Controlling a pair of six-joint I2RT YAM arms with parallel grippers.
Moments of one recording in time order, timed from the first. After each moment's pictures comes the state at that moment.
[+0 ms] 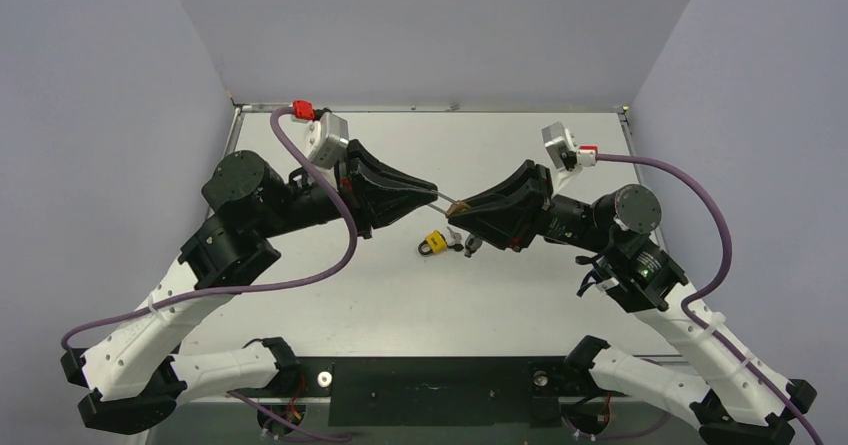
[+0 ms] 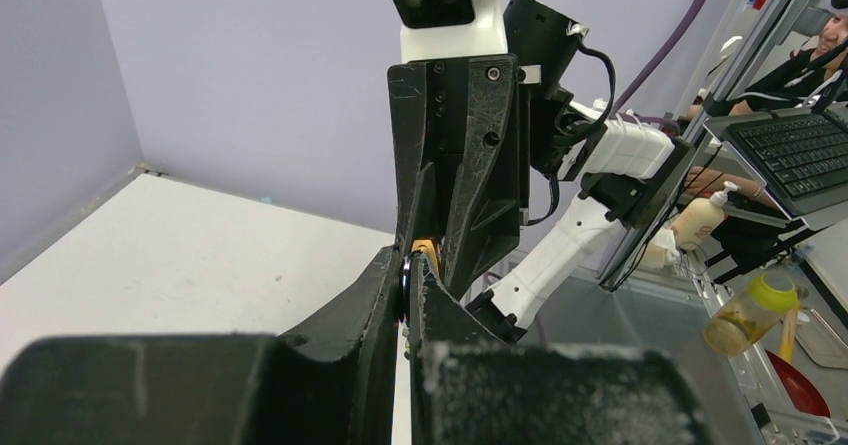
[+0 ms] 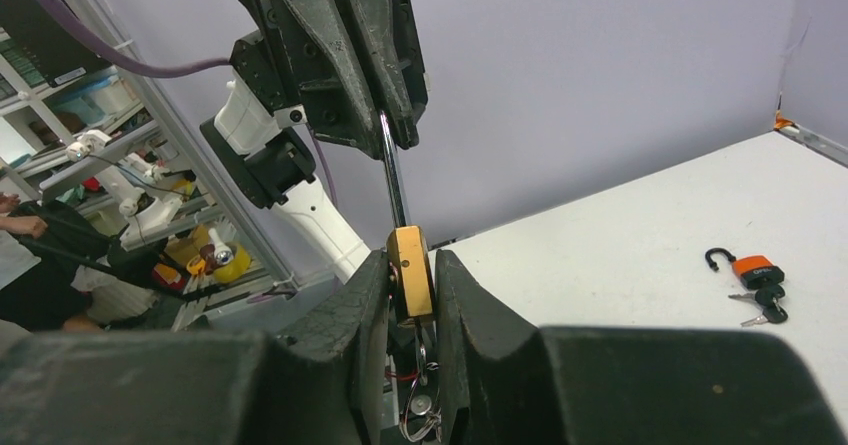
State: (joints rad) left arm -0.91 1.05 1.45 -0.20 0.47 -0.31; right arm 0.76 0.88 1.13 0.03 -0.59 0.52
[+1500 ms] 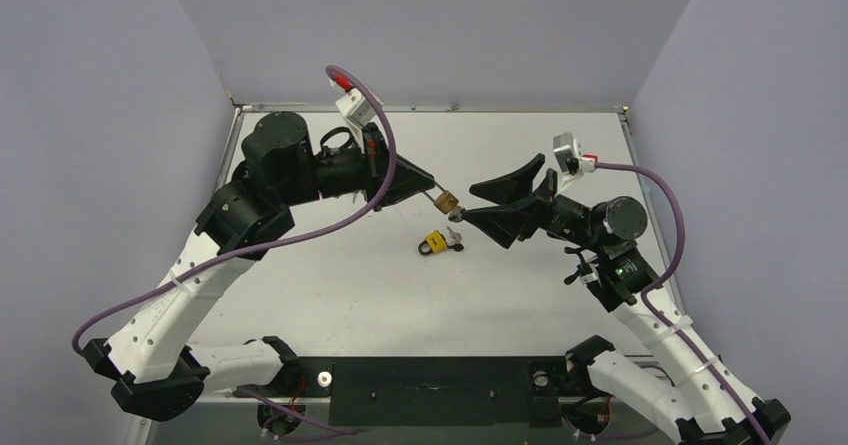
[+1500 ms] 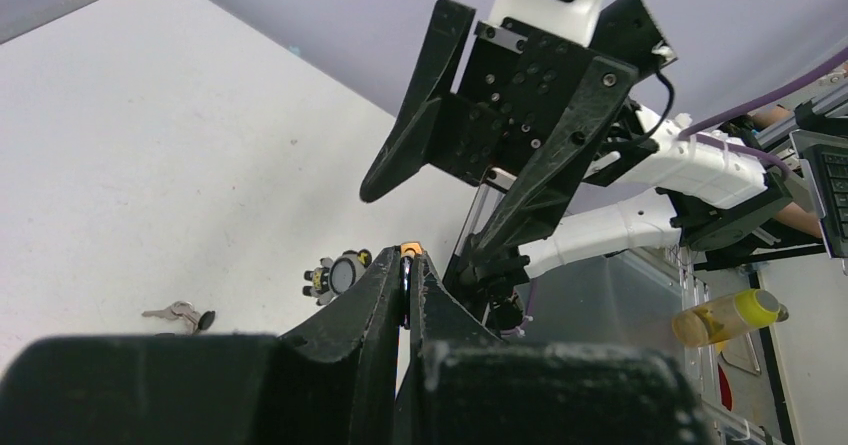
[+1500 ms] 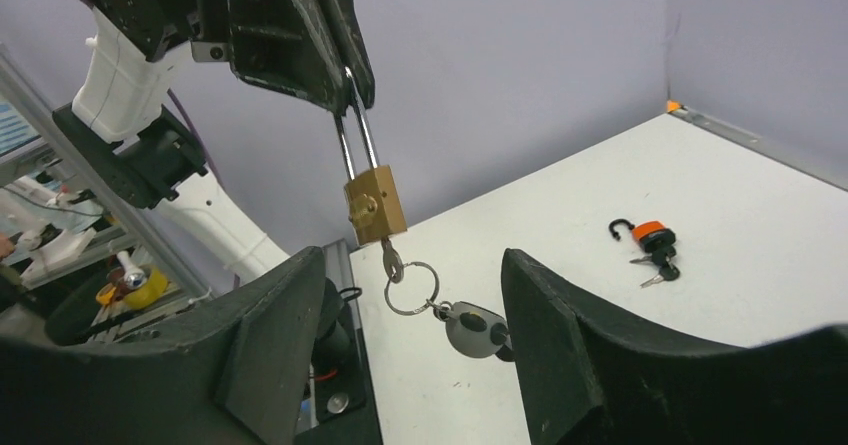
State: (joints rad) left arm -0.75 1.18 1.58 -0.49 0.49 -0.42; right arm 0.49 0.80 0.83 0.32 -0.70 0.56
